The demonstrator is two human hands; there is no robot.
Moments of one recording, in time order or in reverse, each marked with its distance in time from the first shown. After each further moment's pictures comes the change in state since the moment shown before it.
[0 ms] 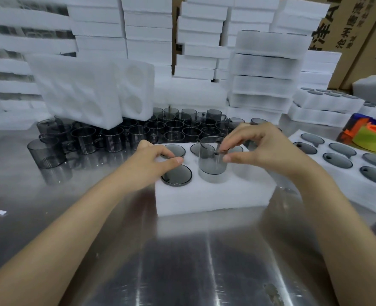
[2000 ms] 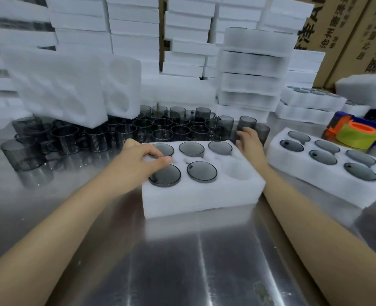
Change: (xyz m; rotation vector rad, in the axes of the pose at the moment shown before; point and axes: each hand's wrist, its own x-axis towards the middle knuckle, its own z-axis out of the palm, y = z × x) left_hand 0.001 0.001 0.004 -0.008 0.063 0.017; right_hand 0.028 0.130 0.006 -0.491 0.388 0.412
